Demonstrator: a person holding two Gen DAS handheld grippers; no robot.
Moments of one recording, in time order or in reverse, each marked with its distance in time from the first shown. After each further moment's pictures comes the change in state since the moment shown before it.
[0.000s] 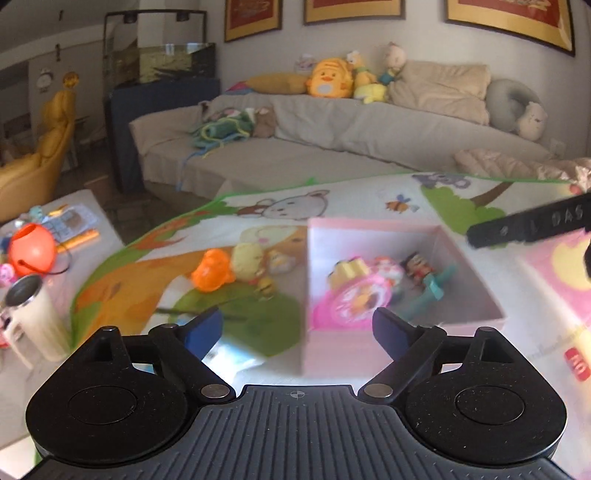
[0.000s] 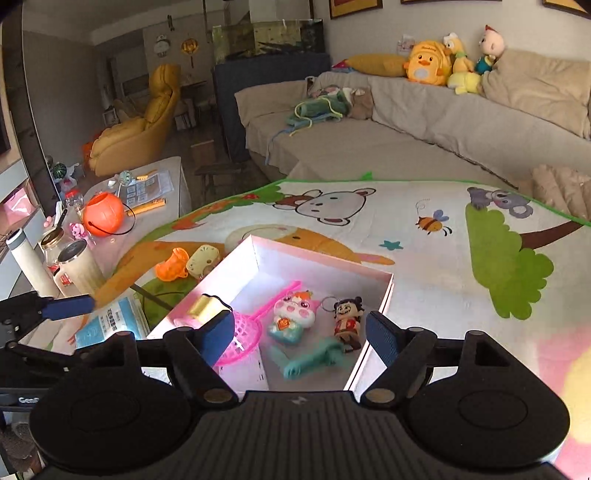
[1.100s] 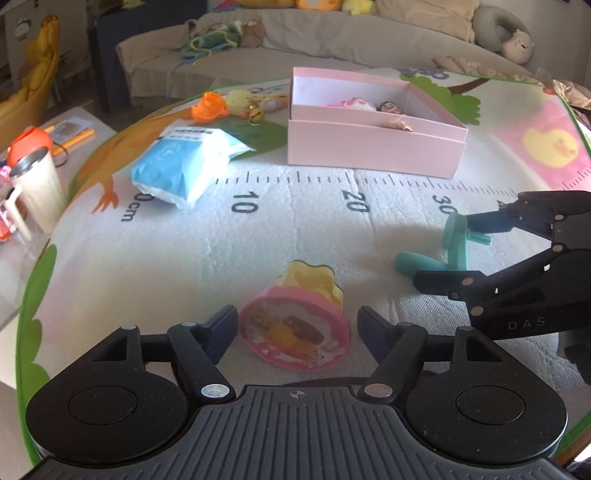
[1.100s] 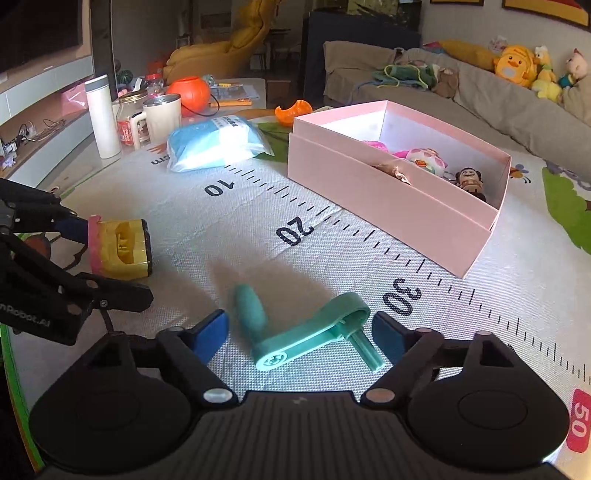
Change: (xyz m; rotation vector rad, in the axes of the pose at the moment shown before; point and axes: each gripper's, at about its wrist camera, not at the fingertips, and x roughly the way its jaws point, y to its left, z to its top) left arm -0.054 -0.006 -0.111 0.007 0.270 -0.084; right arm -0.009 0.099 -0.176 -0.274 0.102 0.108
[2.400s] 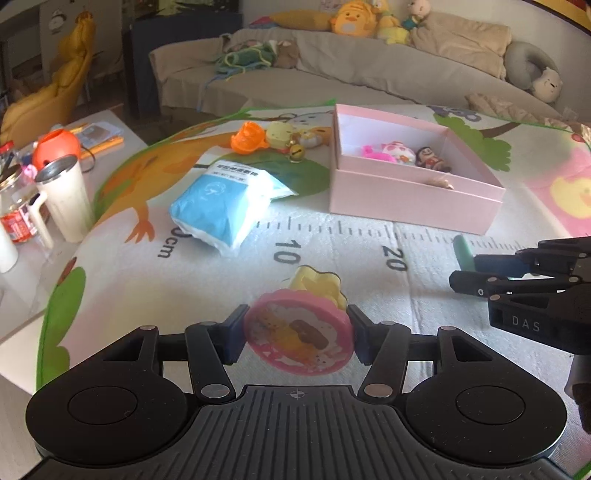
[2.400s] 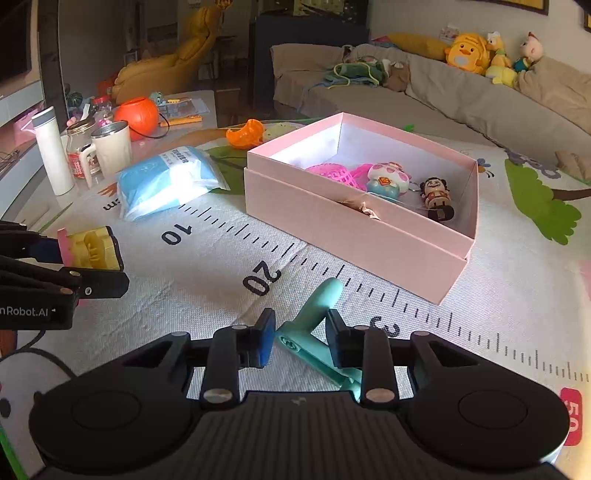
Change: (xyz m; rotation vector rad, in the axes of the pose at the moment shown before) left arm -0.011 0.020 0.025 -0.083 -0.074 0.036; right arm 0.005 0.002 0.030 0.108 -0.009 -0.140
